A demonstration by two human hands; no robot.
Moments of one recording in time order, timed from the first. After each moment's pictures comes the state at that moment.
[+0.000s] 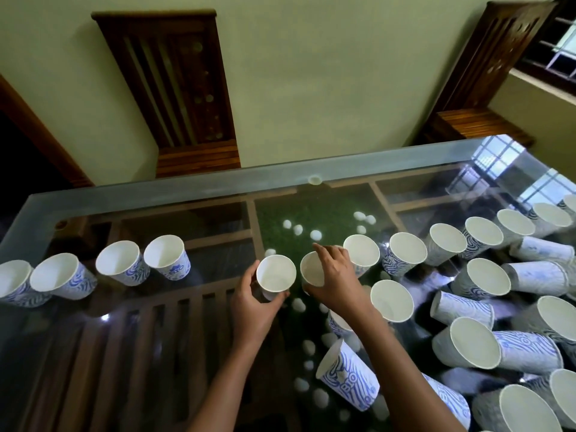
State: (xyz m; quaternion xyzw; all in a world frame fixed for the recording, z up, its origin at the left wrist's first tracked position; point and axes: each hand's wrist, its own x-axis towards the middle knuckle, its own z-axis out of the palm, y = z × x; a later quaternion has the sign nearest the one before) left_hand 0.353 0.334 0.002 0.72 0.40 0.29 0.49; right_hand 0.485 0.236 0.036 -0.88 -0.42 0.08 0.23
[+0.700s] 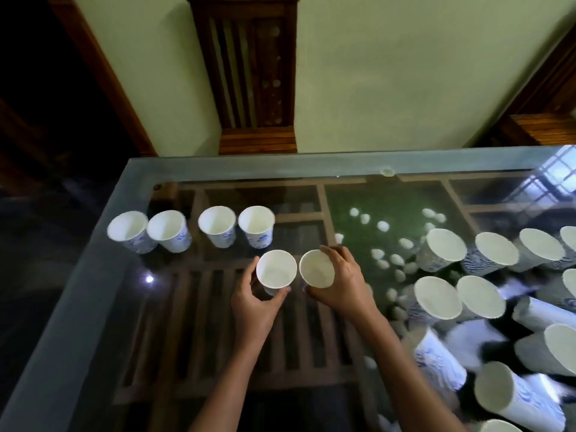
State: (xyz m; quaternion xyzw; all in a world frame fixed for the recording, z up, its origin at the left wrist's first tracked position) left_hand 0.217 0.400 0.004 0.67 0.47 0.36 0.45; right_hand 0.356 0.315 0.038 -0.83 -0.42 0.14 0.35
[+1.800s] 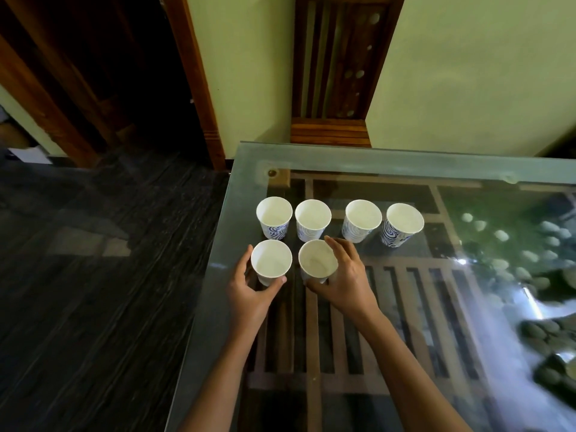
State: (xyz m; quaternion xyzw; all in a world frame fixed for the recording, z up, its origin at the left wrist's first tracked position) left_hand 0.008 0.581 -0.004 0.65 0.49 0.37 0.45; right_hand 0.158 0.498 0.015 -0.80 -0.46 0.12 0.36
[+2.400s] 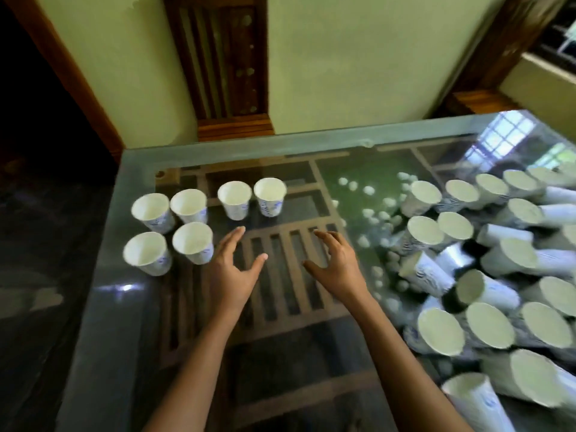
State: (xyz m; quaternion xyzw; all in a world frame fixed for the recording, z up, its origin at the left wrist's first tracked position) left_hand 0.110 0.436 0.055 0.79 0.35 0.33 0.37; right_hand 0.241 0.298 0.065 -0.86 -0.35 0.11 0.36
